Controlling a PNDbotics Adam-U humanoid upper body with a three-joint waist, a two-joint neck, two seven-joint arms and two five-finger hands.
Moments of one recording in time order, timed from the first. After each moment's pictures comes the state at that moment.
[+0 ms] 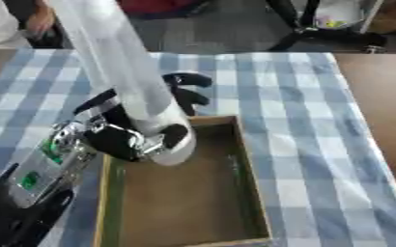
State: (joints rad) left arm -0.48 0.53 -0.24 -1.81 0.37 -0.09 -0.52; right arm -0.02 -0.34 -0.32 -1.93 -0.32 -0.07 0.16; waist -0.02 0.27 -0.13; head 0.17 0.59
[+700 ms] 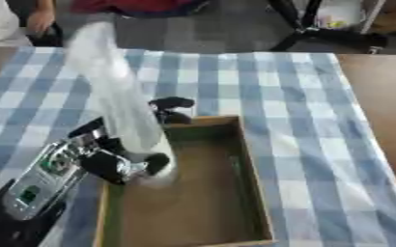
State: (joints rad) left arm -0.43 0.55 -0.21 -1.71 0.17 -0.29 -0.57; right arm -0.02 -0.33 -0.32 -1.93 -0.32 -0.07 0.16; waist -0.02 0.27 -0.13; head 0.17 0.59
